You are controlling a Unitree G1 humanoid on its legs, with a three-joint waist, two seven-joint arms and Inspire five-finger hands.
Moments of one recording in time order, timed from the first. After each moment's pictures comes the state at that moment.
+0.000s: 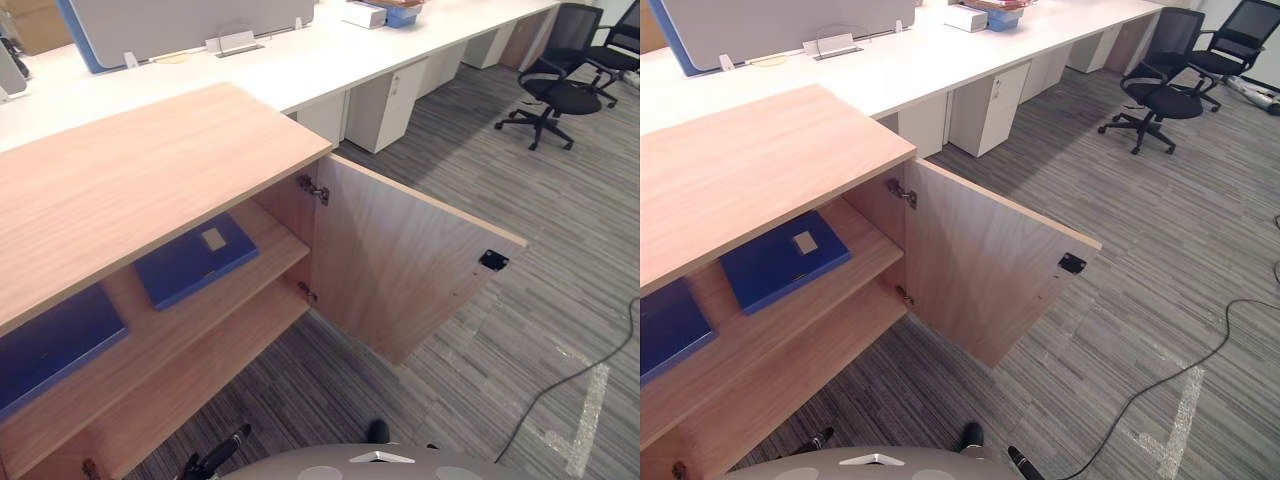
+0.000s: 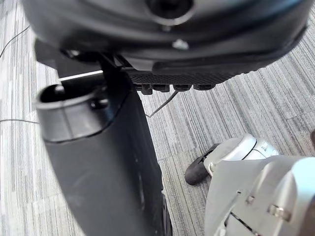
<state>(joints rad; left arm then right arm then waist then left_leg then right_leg) 0.18 0.04 0.49 1.15 -0.23 -0.08 0.01 0.12 0.00 -0.81 1.21 0.26 0.00 -0.12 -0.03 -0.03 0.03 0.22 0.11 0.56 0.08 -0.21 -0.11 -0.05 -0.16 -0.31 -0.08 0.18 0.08</state>
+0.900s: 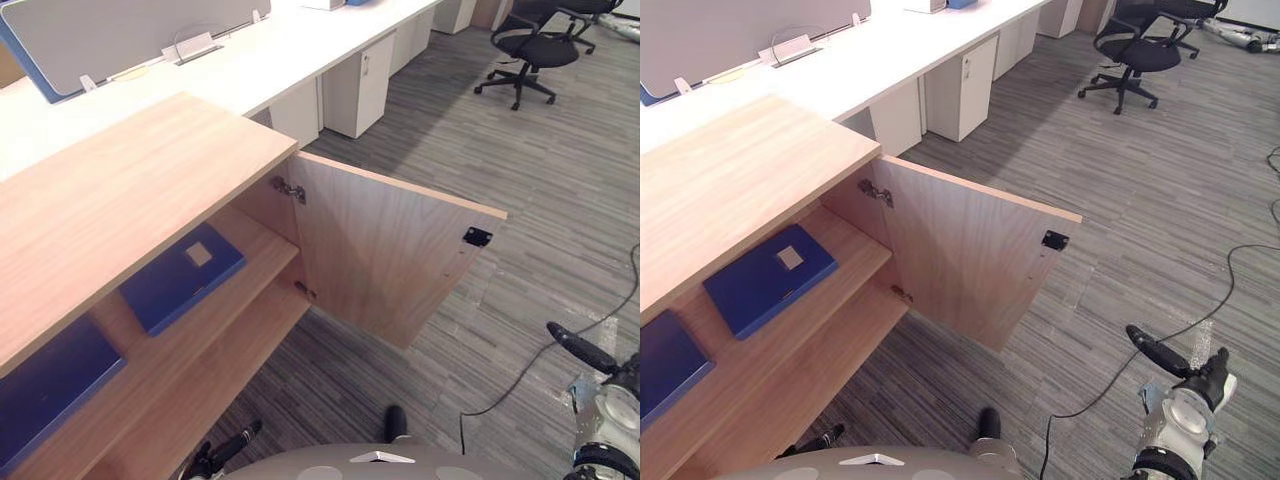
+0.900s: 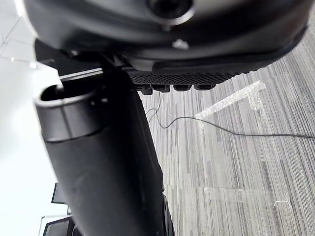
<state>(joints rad) 0.17 0.06 0.40 1.14 -0.22 -0.06 -0.02 -0.05 -0.39 -0.71 0.75 0.16 -0.04 -0.15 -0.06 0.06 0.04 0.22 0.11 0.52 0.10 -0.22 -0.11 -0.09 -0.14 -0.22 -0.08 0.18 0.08</state>
